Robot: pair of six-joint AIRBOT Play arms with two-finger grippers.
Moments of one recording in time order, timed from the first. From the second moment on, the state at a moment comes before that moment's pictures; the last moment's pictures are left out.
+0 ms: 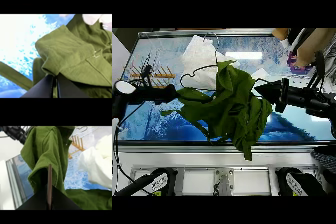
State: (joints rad) left arm 0.17 -1.21 1.09 0.93 -1.12 -1.45; right arm -0.11 -0.92 0.91 -0.09 1.28 0.29
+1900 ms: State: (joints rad) left arm 0.04 -0.92 1.57 1.29 -1.48 -1.60; right arm 0.16 -0.88 0.59 0.33 1.09 -0.03
